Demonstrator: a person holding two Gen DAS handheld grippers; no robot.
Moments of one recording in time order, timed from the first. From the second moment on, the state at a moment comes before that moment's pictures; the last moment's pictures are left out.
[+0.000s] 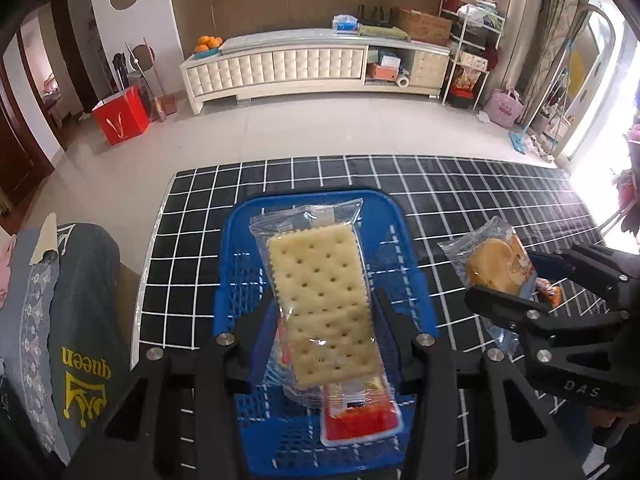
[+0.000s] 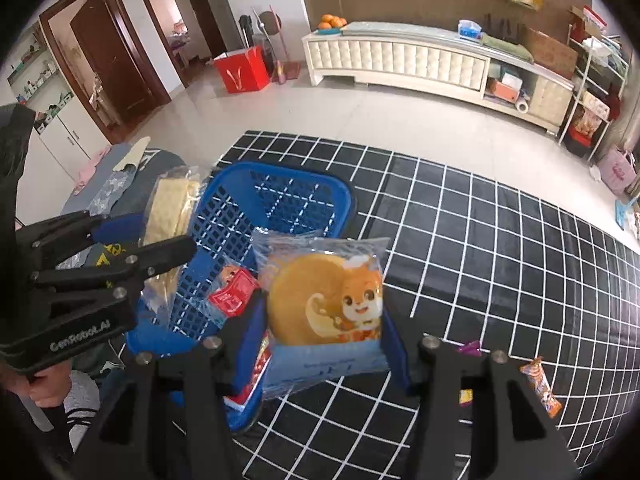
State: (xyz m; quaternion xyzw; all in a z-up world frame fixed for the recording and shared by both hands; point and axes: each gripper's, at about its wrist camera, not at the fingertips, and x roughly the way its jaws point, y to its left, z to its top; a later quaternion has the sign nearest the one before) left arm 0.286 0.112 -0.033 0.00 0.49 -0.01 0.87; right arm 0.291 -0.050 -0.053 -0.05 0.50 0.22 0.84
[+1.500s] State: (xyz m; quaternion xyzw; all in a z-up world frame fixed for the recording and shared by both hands) left arm 0.260 0.235 -0.036 -0.07 0.47 0.04 0.88; right arm 0.309 0.055 -0.064 -0.11 0.50 0.26 0.82
